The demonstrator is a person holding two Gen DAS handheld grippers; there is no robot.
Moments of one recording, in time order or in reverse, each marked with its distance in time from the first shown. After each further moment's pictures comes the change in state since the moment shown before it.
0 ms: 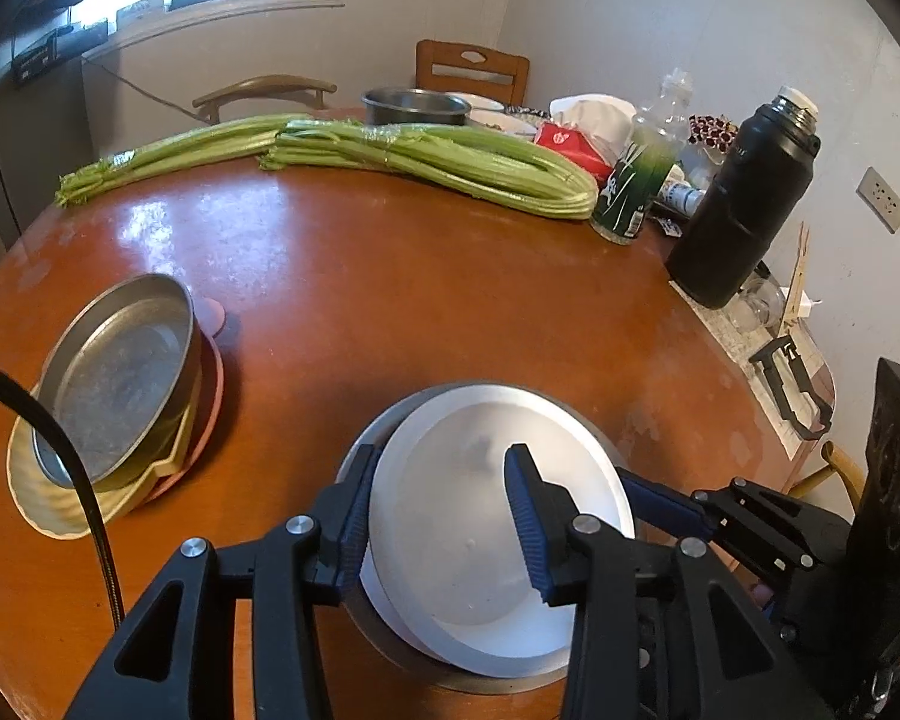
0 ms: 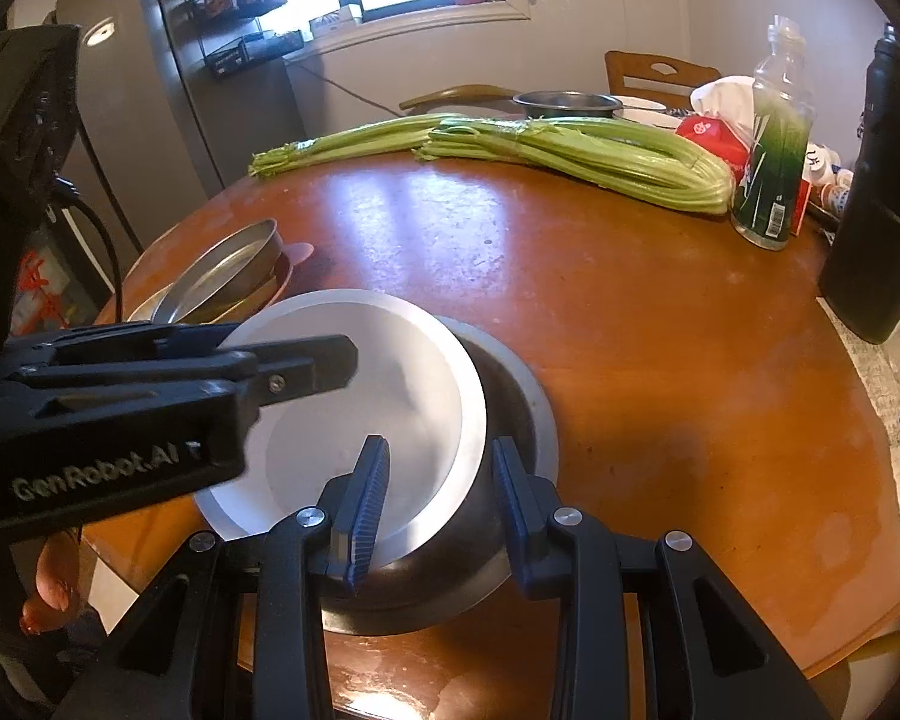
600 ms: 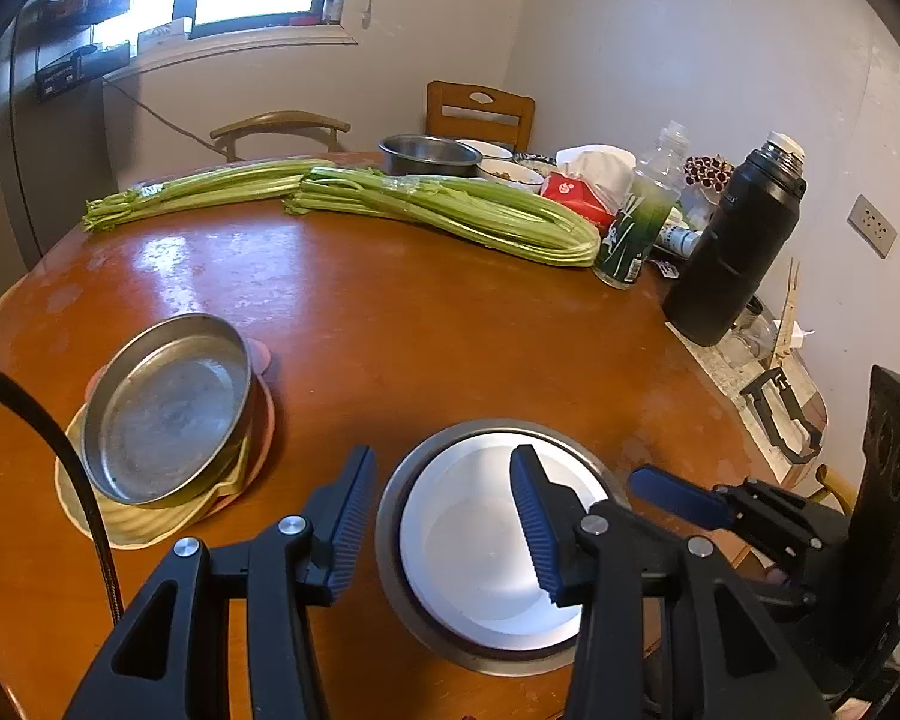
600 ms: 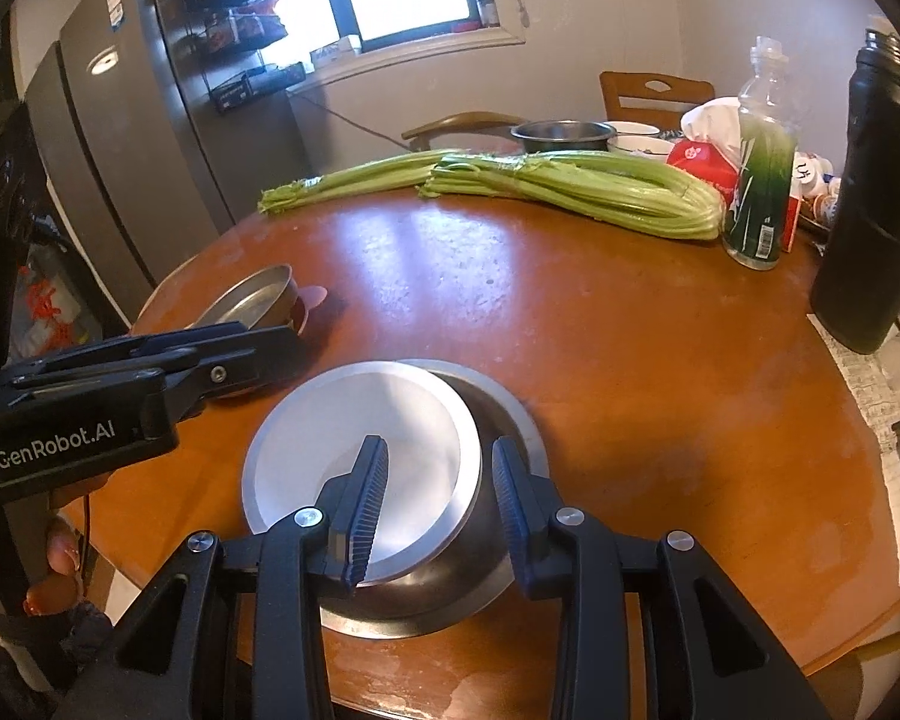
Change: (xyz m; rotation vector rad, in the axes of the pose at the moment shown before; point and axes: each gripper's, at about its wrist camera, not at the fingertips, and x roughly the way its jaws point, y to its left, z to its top) left arm -0.037 0.012 0.002 -0.013 -0.094 0.015; right arm -0.025 -0.002 0.010 0.034 -0.073 0.027
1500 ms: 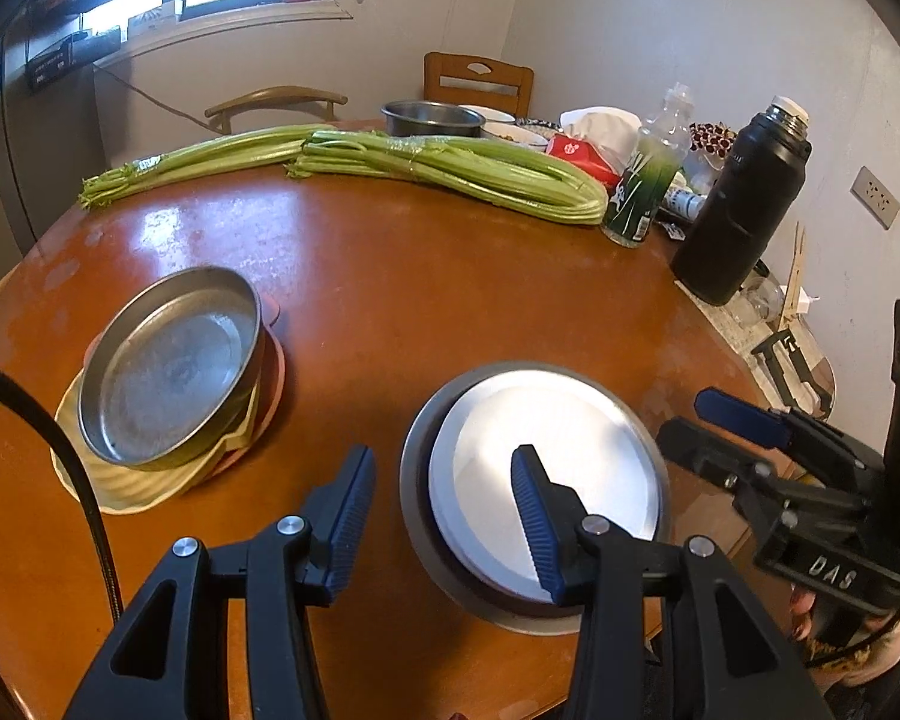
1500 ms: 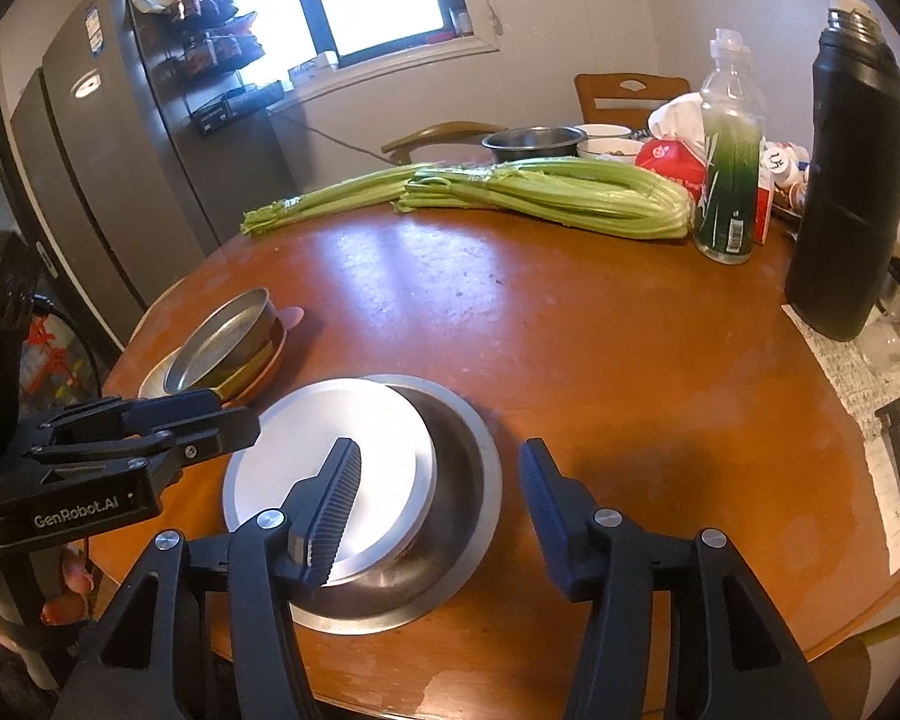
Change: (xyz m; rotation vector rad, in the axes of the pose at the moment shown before) left arm 0.012 0.011 -0.020 0.021 0.075 -0.001; right arm -0.008 -0.019 -0.001 0.051 -0.018 -0.017
